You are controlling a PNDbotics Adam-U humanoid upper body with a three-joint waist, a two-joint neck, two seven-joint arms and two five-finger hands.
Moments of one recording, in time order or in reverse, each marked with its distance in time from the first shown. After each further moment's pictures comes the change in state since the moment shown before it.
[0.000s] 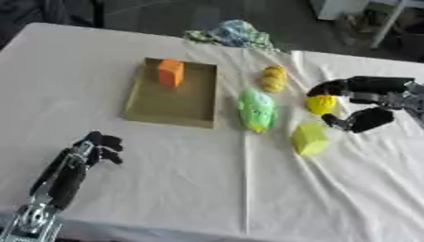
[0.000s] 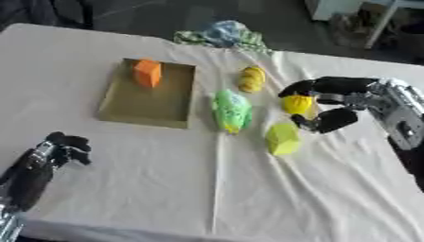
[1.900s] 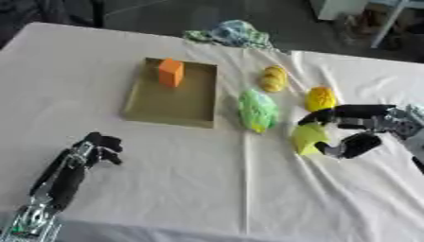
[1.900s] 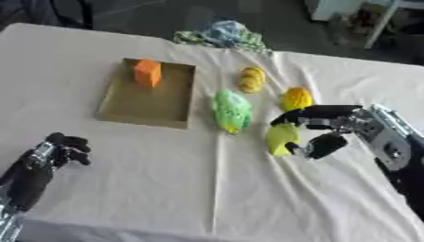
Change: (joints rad) left arm -0.001 0.000 0.000 0.004 -0.003 0.000 0.000; right arm 0.049 0.018 0.048 -0.002 -0.032 0.065 0.065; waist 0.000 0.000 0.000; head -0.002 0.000
